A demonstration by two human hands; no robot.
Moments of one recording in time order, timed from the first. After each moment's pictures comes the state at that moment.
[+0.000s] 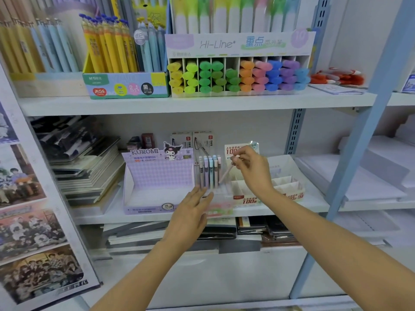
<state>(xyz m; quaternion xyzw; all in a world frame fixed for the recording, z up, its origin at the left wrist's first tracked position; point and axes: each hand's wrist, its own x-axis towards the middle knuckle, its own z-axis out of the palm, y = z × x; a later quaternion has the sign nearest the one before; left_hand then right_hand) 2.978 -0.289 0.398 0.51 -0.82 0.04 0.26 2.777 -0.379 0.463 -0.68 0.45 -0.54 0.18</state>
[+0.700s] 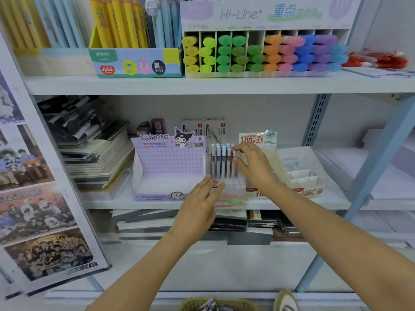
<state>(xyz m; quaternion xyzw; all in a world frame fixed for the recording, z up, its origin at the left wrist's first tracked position) 2.982 -0.291 0.392 0.50 -0.82 0.08 0.26 2.800 -0.407 0.442 -0.79 0.46 -0.39 0.04</state>
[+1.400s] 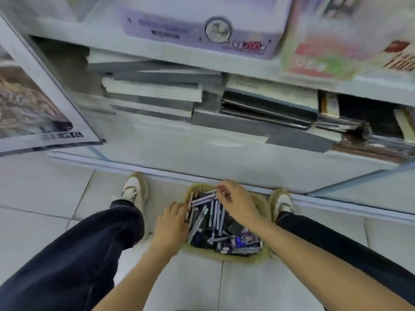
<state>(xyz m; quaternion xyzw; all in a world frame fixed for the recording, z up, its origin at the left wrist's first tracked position) 3.047 -0.155 0.071 0.73 -0.64 -0.24 0.00 2.870 -0.262 0.090 -0.76 0.51 -0.12 0.40</state>
